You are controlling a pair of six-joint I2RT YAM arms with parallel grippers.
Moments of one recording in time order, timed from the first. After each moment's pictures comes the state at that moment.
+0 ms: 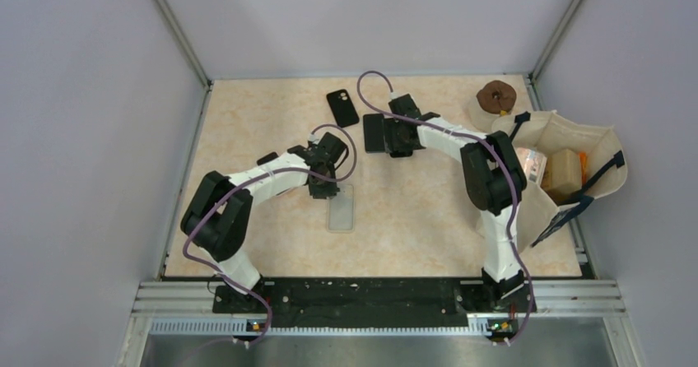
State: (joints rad) left arm -0.61 1.68 1.09 -0.63 -0.17 -0.70; right arm 0.48 2.11 1.53 -0.41 0.19 0.28
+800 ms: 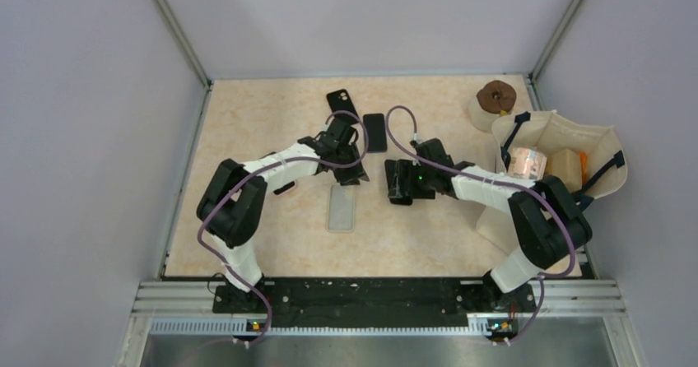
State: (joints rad) left arm -0.60 1.78 1.20 -0.43 0.11 -0.88; right arm 0.52 1.59 0.83 -0.20 -0.15 0.51
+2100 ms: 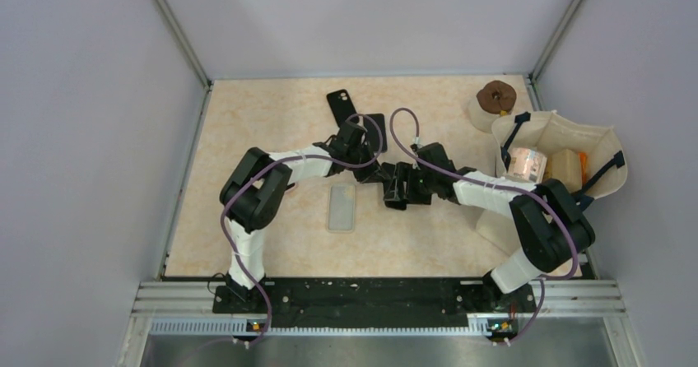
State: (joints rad) left arm -0.62 2.00 1.24 -0.08 0.39 -1.01; right arm 0.53 1.55 0.75 -0.11 -0.26 0.61
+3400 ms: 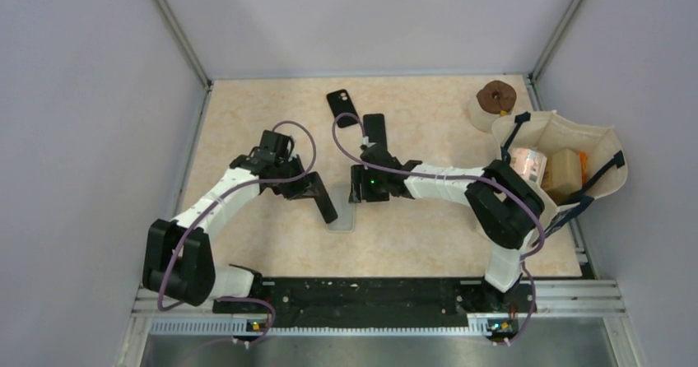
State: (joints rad) left arm -0.30 1.35 0.90 -0.58 0.30 -0.69; right arm 0.81 1.82 1.08 -0.18 -0.06 0.66
